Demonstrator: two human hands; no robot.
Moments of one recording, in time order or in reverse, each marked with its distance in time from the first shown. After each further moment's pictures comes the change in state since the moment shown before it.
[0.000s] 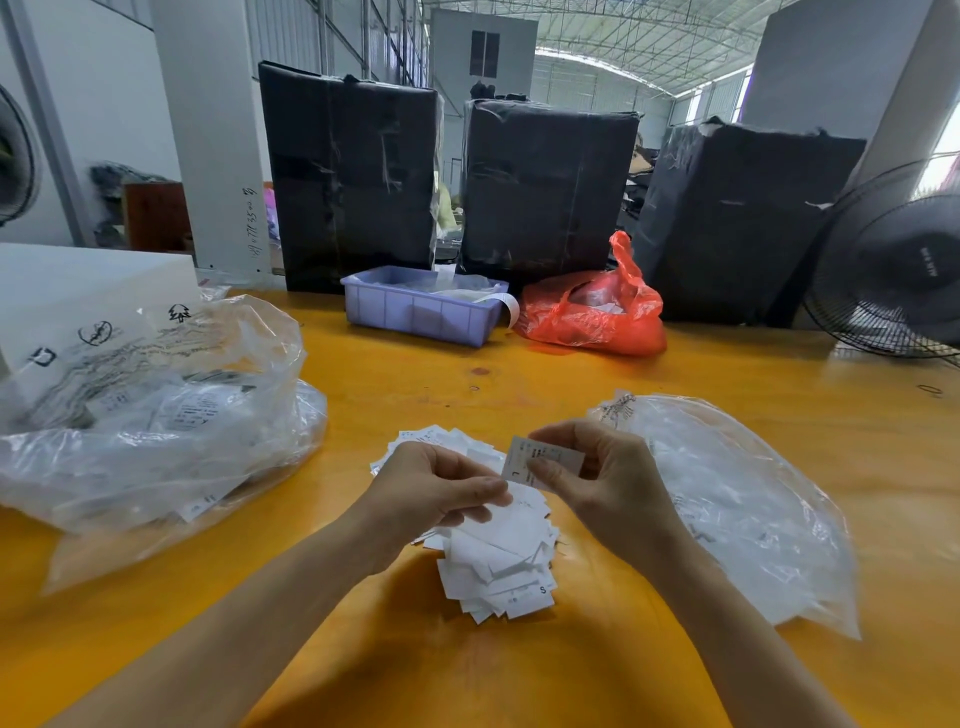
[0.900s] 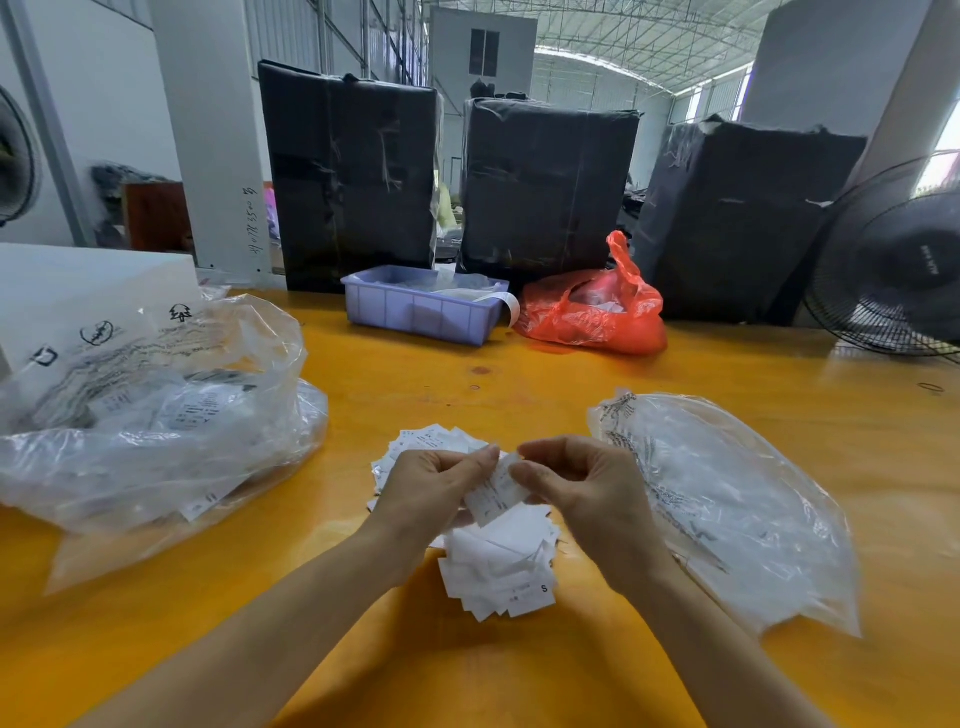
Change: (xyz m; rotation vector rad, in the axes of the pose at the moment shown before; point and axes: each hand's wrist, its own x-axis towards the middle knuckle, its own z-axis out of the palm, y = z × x) left_hand 0.001 -0.004 0.018 -0.233 0.178 0.002; right_hand -0.008 -0.005 0.017 0.348 0.023 0.155
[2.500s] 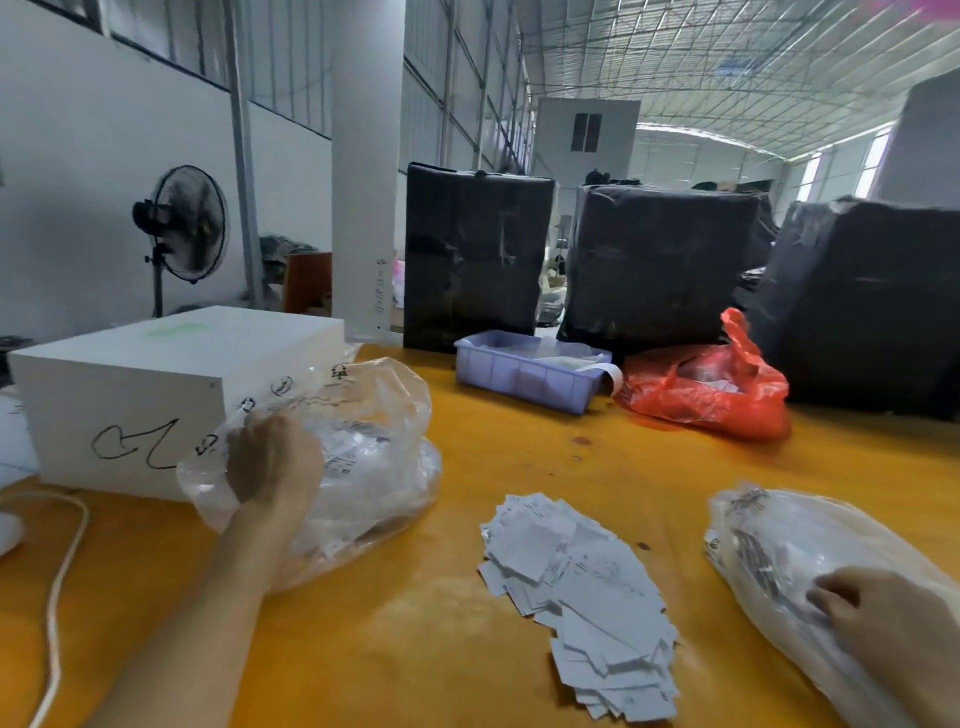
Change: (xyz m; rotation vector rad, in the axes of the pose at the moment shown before) left_hand 0.014 0.042 -0.198 1.158 1.092 0.039; right_hand 0.040 0.077 -0.125 -1.013 0.220 0.295
